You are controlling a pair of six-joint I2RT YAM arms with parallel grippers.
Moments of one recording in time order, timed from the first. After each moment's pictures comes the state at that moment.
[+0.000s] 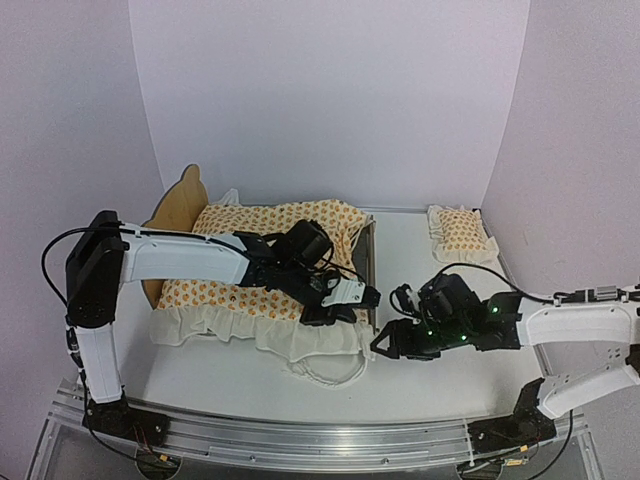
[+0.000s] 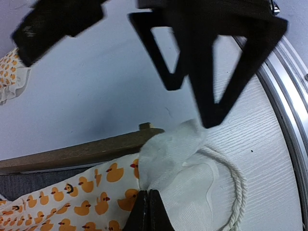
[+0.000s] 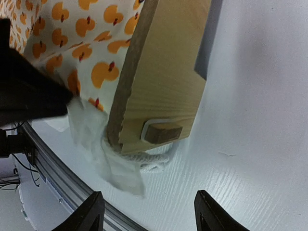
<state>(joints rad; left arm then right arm) -1.02 1.92 1.42 -0.34 0.43 0.79 0.91 1.23 0.65 -0.27 -0.12 0.84</state>
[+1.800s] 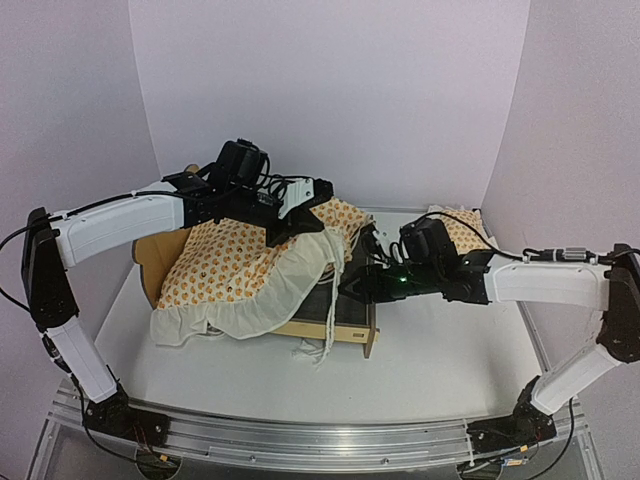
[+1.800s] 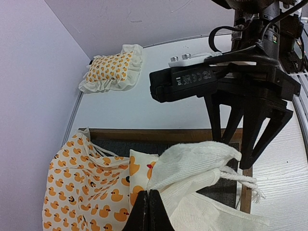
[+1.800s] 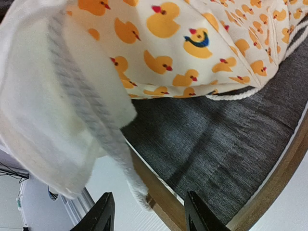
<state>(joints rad) -0.77 1.69 1.52 -0.37 0.45 0.68 0.81 1.49 0.95 -0.07 -0.28 0.53</state>
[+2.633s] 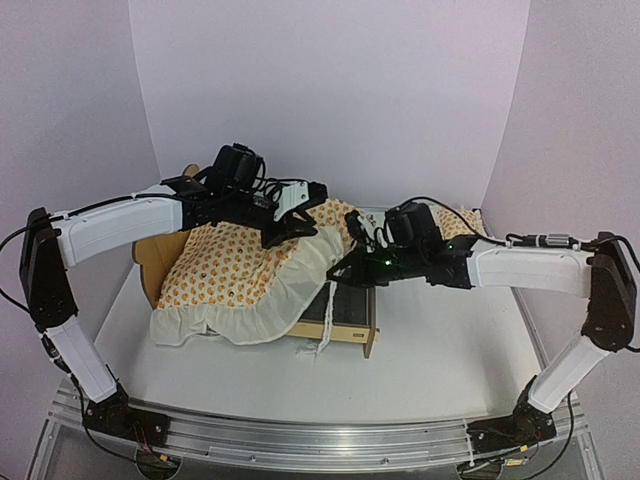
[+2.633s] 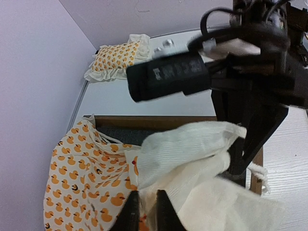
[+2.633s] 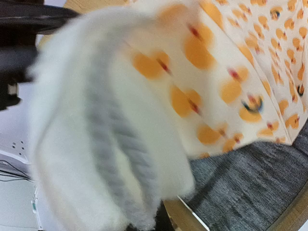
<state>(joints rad) -0.75 1.69 1.48 -0.34 0.42 0.68 0.81 1.61 1.09 -0.06 -0.36 0.57</state>
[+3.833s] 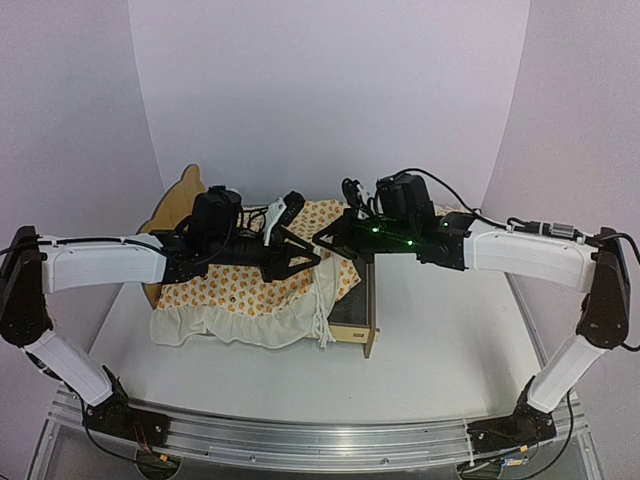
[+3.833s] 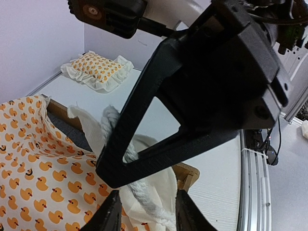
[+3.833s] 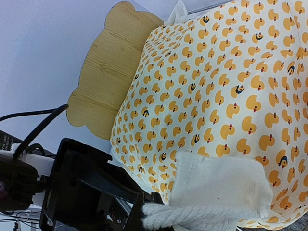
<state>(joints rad) -0.80 1.52 1.02 0.18 0.50 0.00 0.85 1.64 1.31 -0.09 -0.24 0.87</state>
